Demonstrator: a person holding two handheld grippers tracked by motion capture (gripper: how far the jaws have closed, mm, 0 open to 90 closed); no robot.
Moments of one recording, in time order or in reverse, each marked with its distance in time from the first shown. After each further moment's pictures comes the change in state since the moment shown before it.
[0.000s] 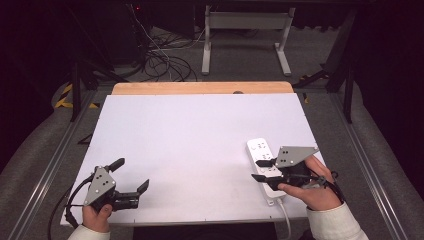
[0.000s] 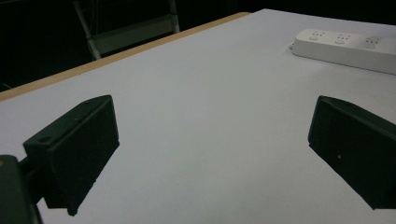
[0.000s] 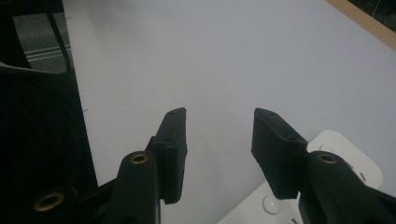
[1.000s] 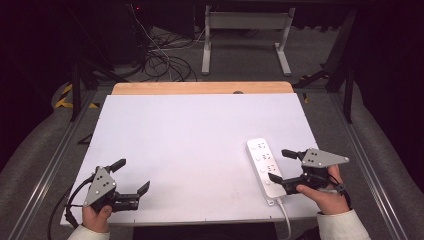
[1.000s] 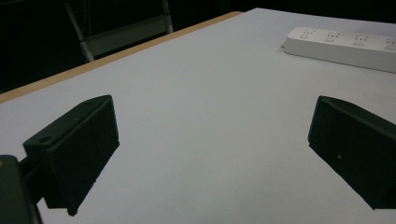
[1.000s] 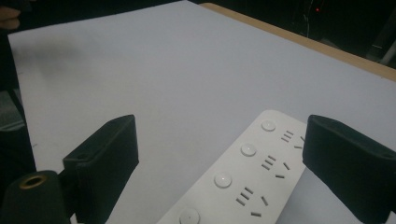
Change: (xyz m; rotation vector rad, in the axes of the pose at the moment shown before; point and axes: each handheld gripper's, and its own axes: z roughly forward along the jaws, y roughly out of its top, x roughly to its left) left arm -0.001 0.001 -0.001 0.003 -0.027 0.021; right arm -0.020 -0.061 -0.018 -0.238 -0.150 0.188
